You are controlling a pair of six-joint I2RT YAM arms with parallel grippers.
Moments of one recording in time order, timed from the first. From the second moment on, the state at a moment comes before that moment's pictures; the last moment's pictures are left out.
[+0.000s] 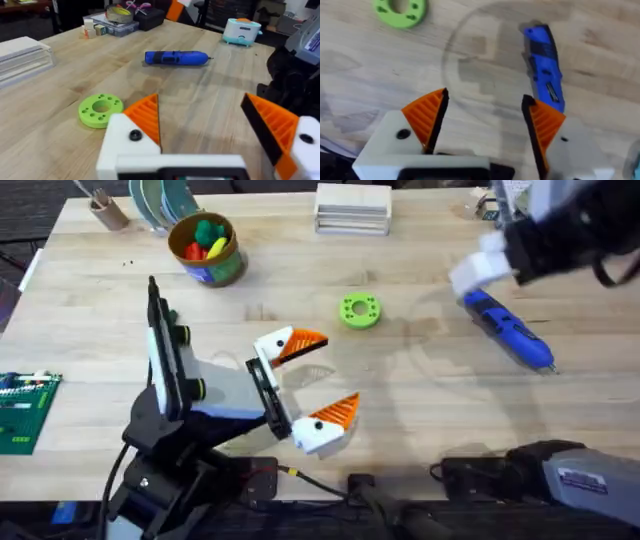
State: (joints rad) left arm -0.42 0.01 0.01 -0.06 0.71 -0.08; right arm 0.19 1.35 1.43 -1.35 0.01 -0.06
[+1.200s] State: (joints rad) left arm -0.42 0.01 0.01 -0.06 0.71 -0.08; right arm 0.01 1.33 1.32 -1.22 0.18 -0.98
